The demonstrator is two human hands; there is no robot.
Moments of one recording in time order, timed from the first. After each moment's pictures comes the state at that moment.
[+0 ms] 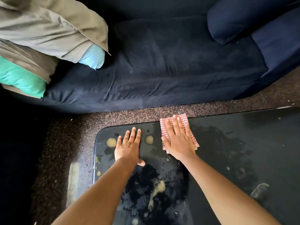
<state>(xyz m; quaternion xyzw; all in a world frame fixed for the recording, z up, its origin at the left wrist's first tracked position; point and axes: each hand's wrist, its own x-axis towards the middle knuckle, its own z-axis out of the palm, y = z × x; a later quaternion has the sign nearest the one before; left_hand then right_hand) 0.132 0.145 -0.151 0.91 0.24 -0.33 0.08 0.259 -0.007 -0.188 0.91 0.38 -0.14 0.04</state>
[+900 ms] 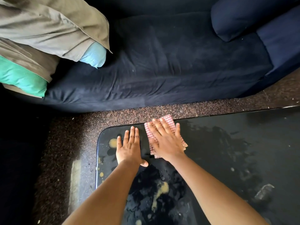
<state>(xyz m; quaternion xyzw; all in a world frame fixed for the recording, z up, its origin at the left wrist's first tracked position) 0.132 0.145 -0.146 0.89 0.30 -0.34 0.10 0.236 0.032 -0.180 0.88 0.43 -0.18 0.01</state>
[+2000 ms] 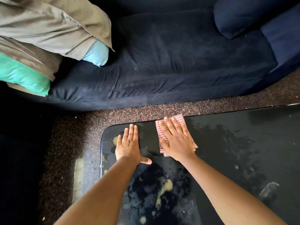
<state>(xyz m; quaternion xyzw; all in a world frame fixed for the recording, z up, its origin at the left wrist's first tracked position) 0.123 0.159 -0.147 0.89 0.29 -0.32 0.12 0.240 0.012 -0.190 0.89 0.43 -0.14 0.01</state>
